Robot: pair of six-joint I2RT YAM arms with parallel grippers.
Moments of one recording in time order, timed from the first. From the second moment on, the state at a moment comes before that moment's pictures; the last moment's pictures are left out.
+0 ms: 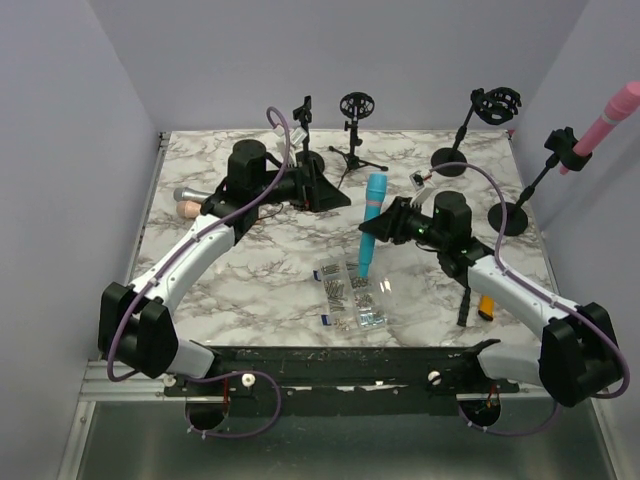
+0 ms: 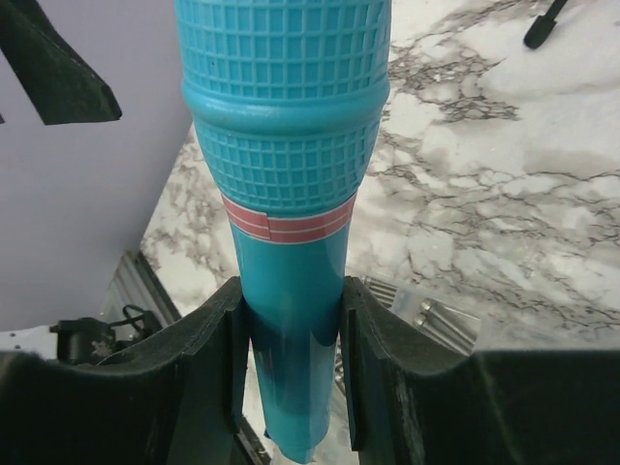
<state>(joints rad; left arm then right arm) -0.43 1.41 1.18 0.00 0.78 -0.63 0.42 1.24 0.72 0.23 -0.46 0.59</state>
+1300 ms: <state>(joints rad) -0.58 1.23 0.91 0.15 0.54 -0.90 0.62 1.17 0.58 0.56 -0.65 0.80</state>
